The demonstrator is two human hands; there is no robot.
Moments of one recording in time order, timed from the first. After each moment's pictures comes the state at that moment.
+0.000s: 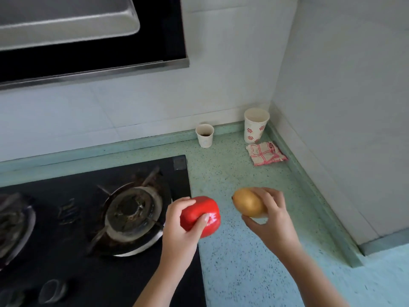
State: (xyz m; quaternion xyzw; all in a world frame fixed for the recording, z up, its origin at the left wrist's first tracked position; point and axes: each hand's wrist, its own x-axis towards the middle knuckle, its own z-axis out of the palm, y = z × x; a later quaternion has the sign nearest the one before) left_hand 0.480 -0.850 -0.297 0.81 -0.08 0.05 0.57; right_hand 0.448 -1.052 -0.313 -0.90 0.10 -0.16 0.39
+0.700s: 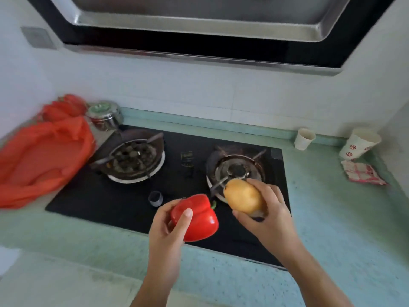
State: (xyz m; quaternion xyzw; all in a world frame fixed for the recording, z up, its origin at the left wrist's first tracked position) left_hand 0.338 -0.590 -0.248 0.61 0.20 0.11 0.76; right_hand 0.385 -0.776 -0.231 -0.87 -0.12 -0.09 0.47
